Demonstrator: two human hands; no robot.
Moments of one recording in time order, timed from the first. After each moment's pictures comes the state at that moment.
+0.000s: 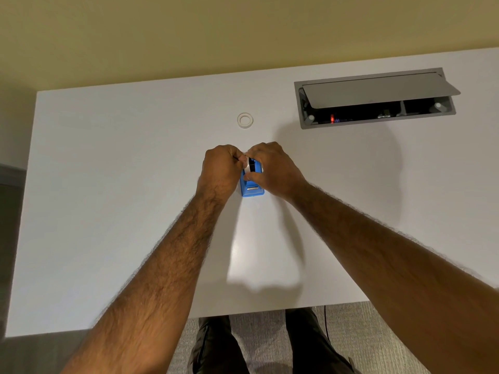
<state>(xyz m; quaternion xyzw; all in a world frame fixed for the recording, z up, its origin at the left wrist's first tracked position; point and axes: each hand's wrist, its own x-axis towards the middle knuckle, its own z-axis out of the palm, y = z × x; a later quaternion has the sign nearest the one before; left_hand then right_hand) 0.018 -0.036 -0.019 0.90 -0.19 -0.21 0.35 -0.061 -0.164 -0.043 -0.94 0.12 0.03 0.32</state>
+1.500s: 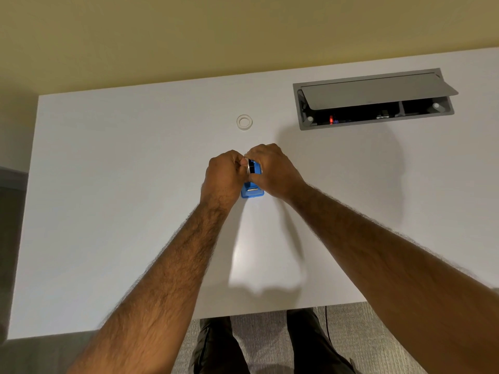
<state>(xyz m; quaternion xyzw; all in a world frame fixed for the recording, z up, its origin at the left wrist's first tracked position) 0.001 -0.032 -0.020 0.91 -0.19 -0.19 0.33 -0.061 -0.165 -0.054 -0.93 0.11 -0.01 0.35</state>
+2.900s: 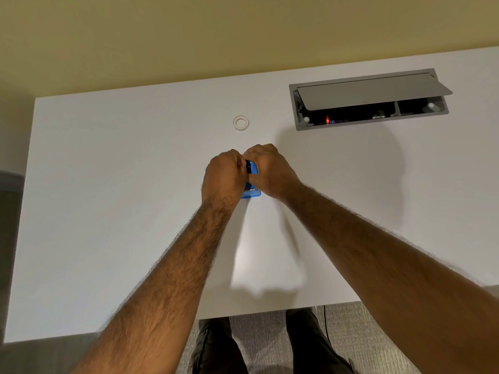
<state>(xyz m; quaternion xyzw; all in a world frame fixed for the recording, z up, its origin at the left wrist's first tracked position) -0.006 -0.043 -0.007 0.93 -0.18 -0.20 0.26 -0.060 -0.165 -0.063 -0.93 0.11 -0.03 0.34</state>
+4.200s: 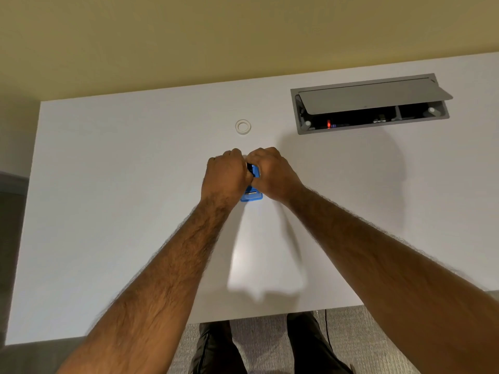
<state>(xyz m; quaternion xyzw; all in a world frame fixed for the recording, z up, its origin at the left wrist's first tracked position) 0.005 -0.046 -0.012 0.93 -0.30 -0.14 0.13 -0.062 -0.163 -0.050 -0.94 0.12 -0.02 0.33</state>
